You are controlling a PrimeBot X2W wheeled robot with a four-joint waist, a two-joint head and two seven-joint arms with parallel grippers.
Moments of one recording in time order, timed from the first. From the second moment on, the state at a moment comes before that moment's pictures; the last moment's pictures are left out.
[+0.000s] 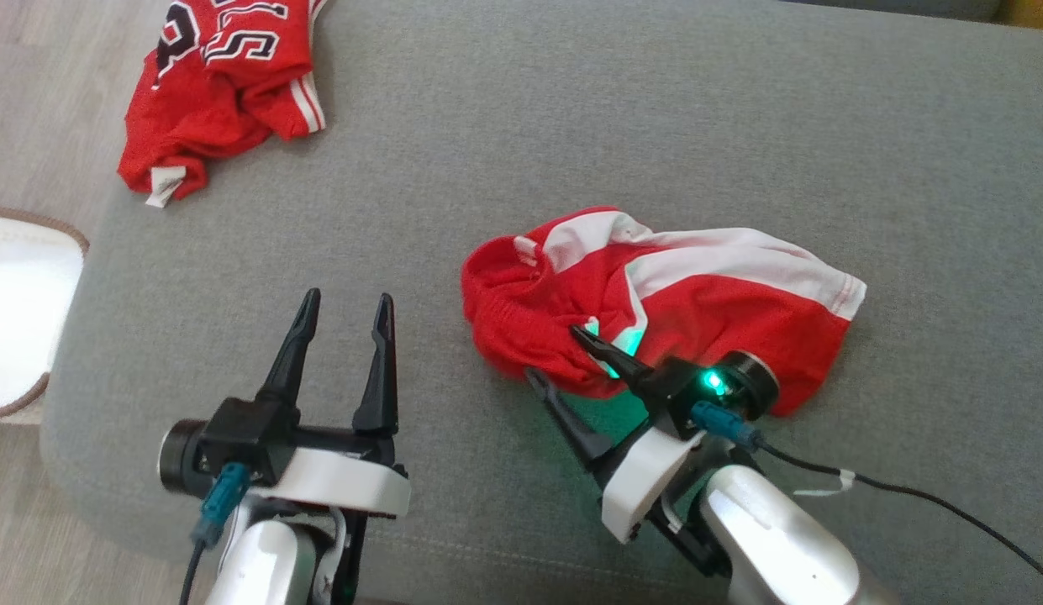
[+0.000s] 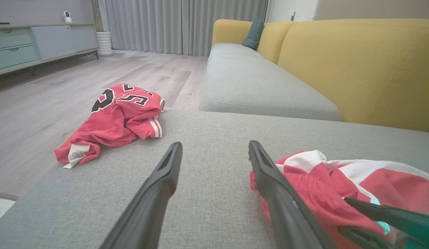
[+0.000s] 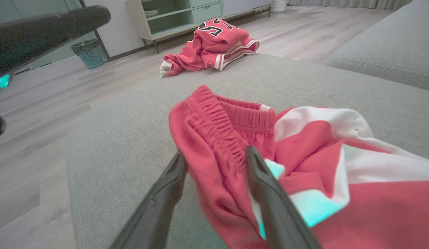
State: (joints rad) left arm -0.06 0.05 -0.28 0.04 -0.15 0.08 -0.25; right arm -0.33 -0.07 0.62 0.42 0.16 0.13 -0.08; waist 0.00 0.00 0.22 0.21
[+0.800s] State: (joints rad) left arm -0.06 0.05 -0.28 0.04 -0.13 0.06 -0.25; right arm -0.25 -0.06 0.13 0.39 0.05 0.13 -0.08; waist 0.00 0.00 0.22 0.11
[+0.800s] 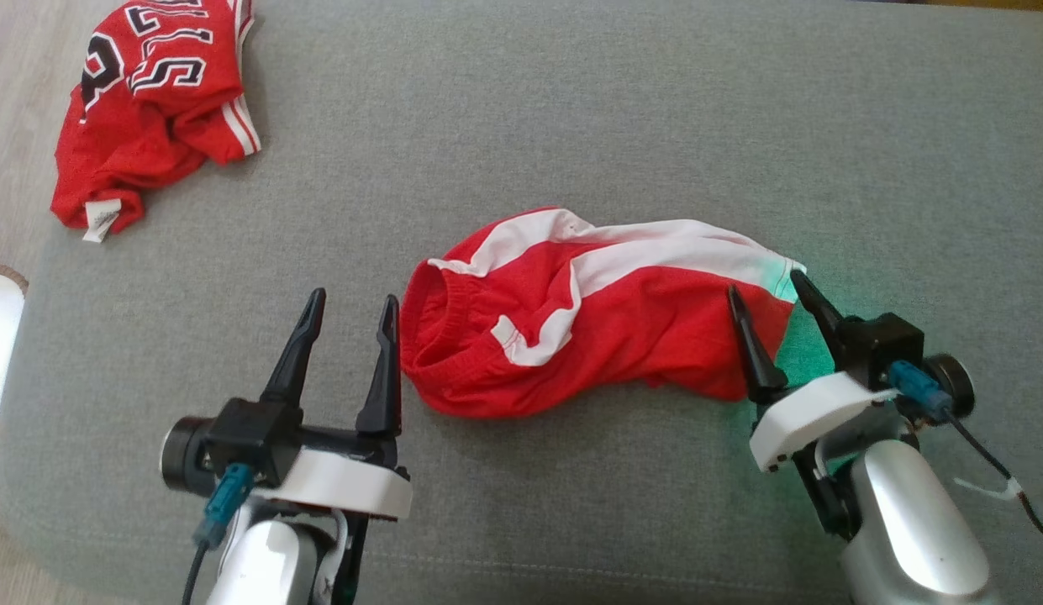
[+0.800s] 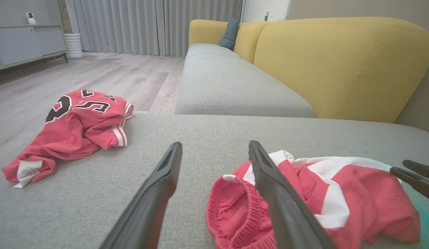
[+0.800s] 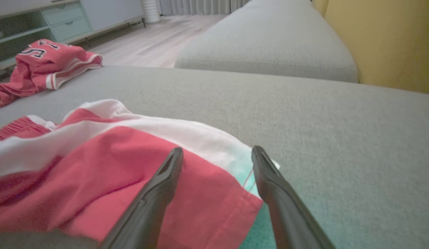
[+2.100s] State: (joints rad) left arm -0.06 0.05 -0.29 0.04 -0.12 0.05 -0.25; right arm -0.18 -0.05 -0.15 0.42 -0.04 0.13 -0.09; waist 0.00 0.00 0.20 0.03
